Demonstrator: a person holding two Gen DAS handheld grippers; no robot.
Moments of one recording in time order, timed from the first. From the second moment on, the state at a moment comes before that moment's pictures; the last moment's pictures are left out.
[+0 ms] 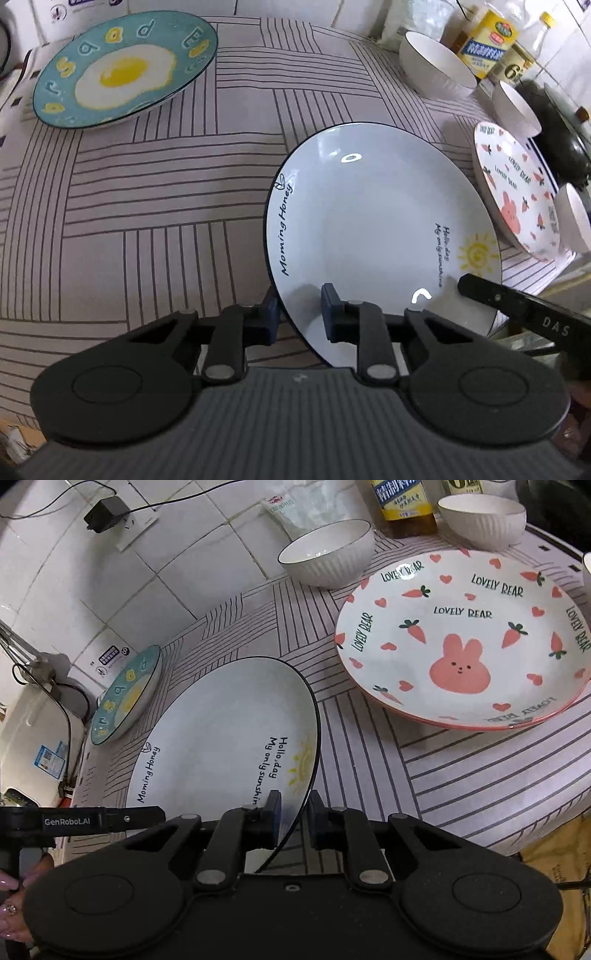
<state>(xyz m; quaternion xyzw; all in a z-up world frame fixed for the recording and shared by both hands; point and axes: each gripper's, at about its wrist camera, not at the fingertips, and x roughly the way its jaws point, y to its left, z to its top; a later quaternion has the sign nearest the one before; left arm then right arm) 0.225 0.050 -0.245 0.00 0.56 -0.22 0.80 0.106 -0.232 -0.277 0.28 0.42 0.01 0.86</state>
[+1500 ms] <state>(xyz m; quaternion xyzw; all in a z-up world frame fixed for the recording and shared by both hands) 0.342 0.018 -0.231 0.06 0.57 -0.18 0.80 0.234 -0.214 -0.262 0.09 0.45 0.04 0.89</state>
